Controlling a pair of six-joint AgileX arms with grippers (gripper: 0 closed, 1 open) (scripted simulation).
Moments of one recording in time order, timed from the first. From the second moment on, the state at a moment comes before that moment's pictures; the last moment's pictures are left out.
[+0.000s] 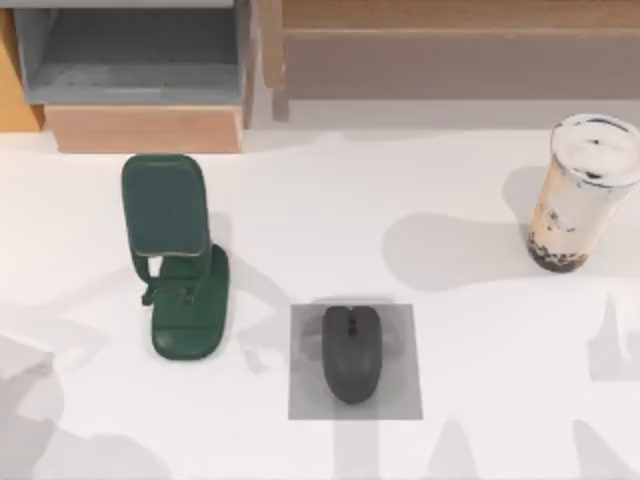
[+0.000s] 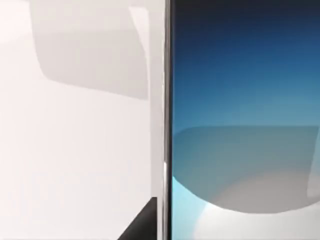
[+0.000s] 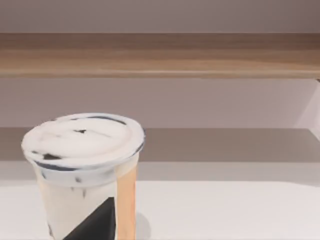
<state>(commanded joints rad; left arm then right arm) -2.62 1.33 4.64 1.32 0.04 4.04 0.00 0.00 0.00 0.00 0.00 0.00</state>
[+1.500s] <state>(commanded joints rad) -3.95 1.87 5.03 0.61 0.71 2.70 0.00 0.00 0.00 0.00 0.00 0.00</state>
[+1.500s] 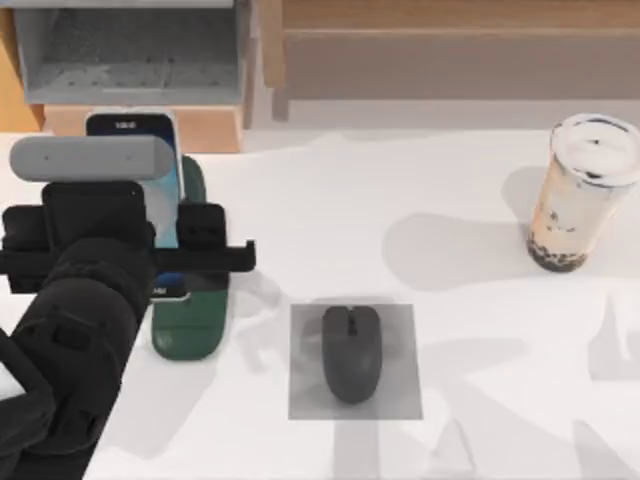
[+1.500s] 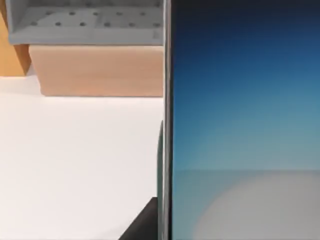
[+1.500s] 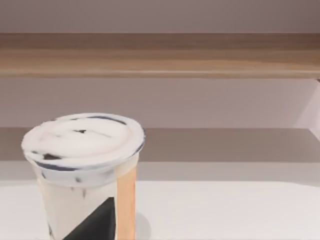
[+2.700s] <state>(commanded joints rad) -3.87 1.81 5.06 0.46 0.60 2.77 0.00 0.00 0.00 0.00 0.00 0.00</state>
